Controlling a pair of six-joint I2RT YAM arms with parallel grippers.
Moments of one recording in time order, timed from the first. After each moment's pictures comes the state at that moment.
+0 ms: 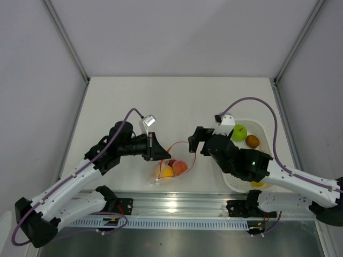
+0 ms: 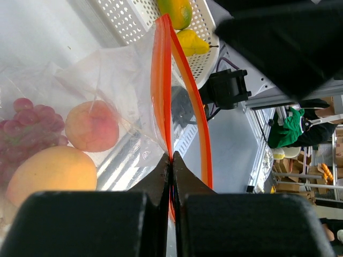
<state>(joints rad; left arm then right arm) -0.67 0.87 0.77 -0.34 0.58 -0.70 1.19 1.00 1.02 -0.54 0.73 0.76</state>
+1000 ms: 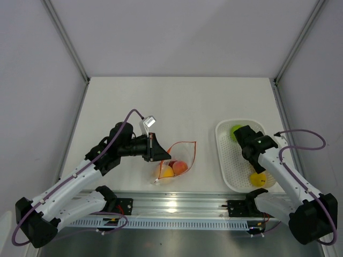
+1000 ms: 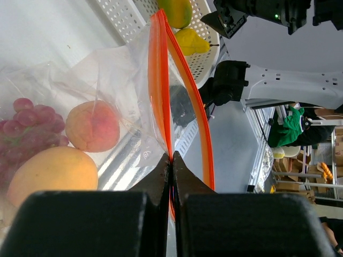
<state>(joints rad) -0.67 0.87 0.75 -0.32 0.58 -0.70 0.42 1.05 0.82 -1.14 0.73 1.47</state>
